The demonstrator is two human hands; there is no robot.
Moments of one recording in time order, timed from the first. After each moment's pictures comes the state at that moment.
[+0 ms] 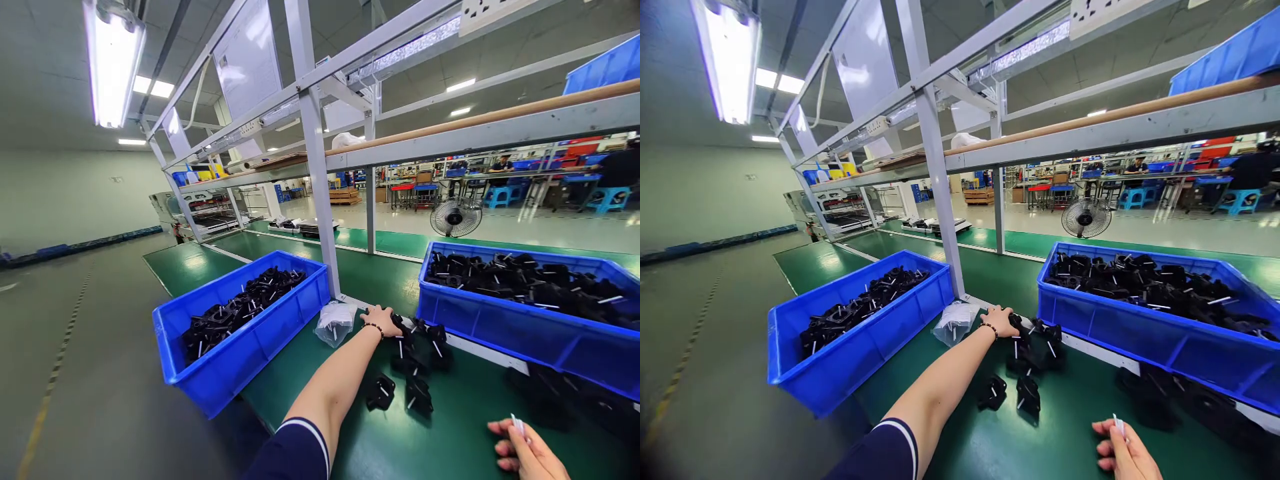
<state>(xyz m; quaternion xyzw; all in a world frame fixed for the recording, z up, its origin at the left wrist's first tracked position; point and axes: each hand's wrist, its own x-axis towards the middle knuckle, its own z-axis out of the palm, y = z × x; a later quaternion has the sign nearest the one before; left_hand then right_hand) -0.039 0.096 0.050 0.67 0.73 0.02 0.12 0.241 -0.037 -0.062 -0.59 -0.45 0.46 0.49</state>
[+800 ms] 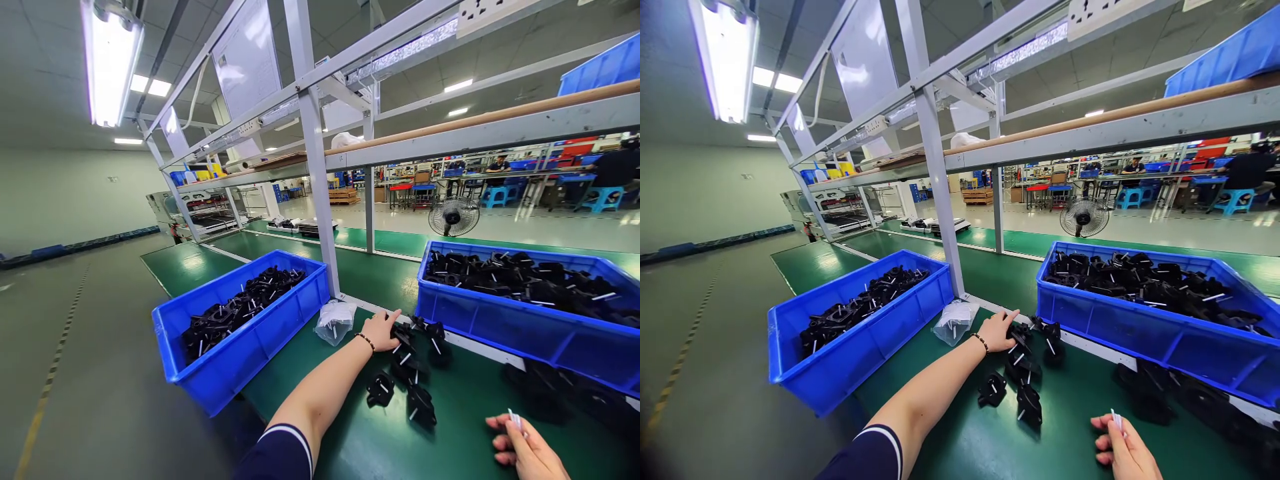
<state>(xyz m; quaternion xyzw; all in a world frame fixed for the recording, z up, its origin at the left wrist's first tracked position) -0.046 0.059 0.043 0.78 0.62 0.06 0.04 0.239 -0.039 -0.056 -0.59 -0.45 0.46 0.50</state>
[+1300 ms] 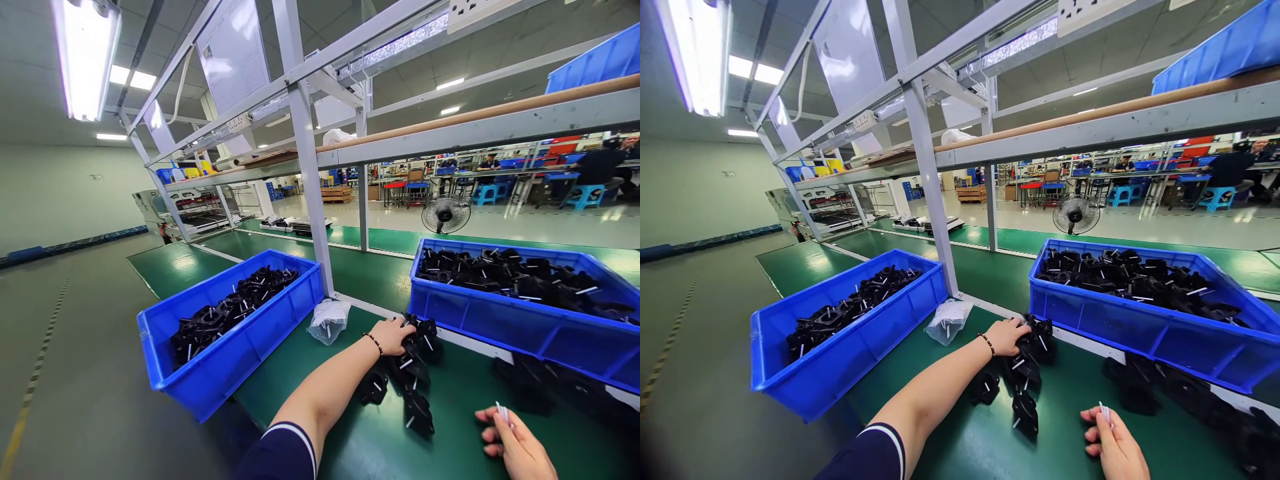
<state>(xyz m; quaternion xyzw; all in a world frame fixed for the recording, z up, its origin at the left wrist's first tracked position) -0.016 0.067 0.037 0.87 0.49 0.02 0.01 0.234 -0.043 -0.050 -0.59 -0.44 0.46 0.49</state>
